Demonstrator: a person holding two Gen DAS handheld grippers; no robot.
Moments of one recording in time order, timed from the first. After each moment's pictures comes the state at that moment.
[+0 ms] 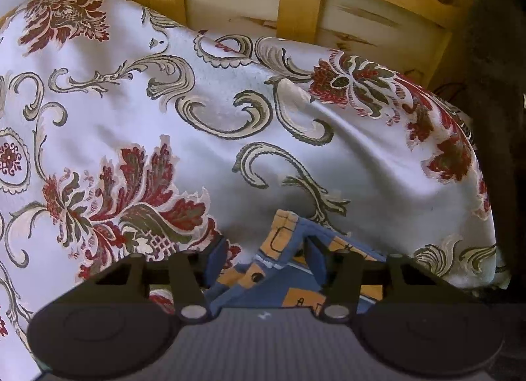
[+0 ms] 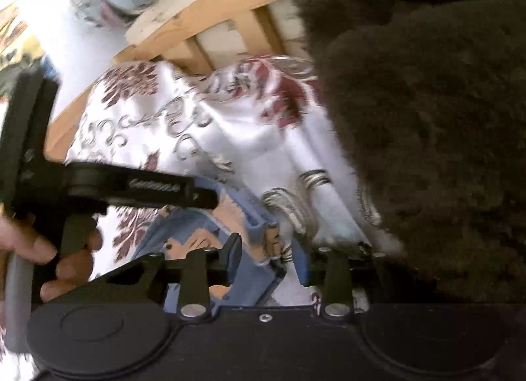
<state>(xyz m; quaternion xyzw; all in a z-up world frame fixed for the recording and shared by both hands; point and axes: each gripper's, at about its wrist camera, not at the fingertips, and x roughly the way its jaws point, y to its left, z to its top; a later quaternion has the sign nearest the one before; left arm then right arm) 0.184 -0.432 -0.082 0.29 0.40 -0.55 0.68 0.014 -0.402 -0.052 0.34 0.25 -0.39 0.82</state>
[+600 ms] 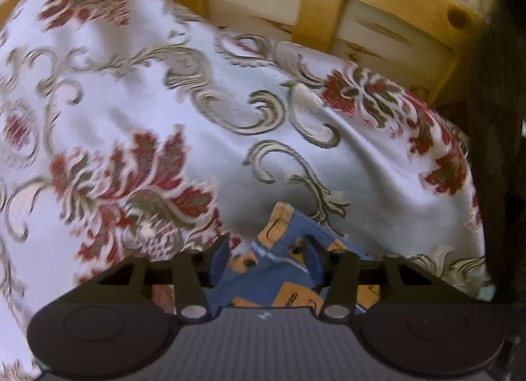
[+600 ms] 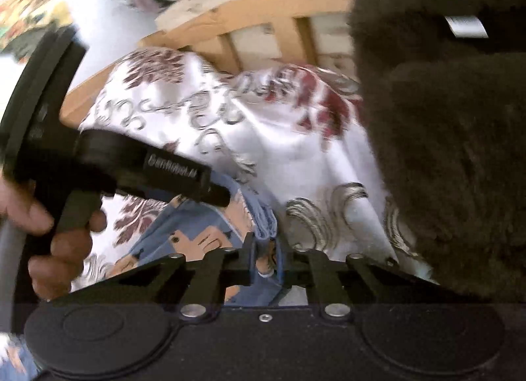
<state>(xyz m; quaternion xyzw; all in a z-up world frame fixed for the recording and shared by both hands) 0.195 -0.419 -0.072 0.25 0.44 -0.53 0.69 0.030 -0.391 -0.047 0.26 0.27 -0.37 0.85</state>
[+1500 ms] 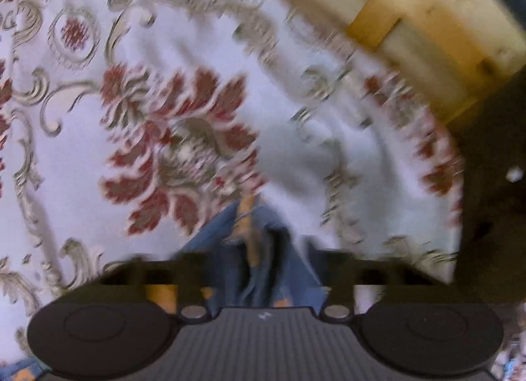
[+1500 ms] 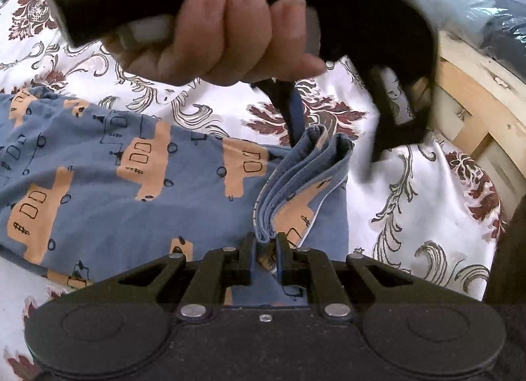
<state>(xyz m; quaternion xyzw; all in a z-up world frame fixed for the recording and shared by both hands) 0.215 -0.383 -0.067 0.18 0.55 -0.45 0.68 0.083 -0.272 -0.068 -0.11 0.41 -0.18 0.89</state>
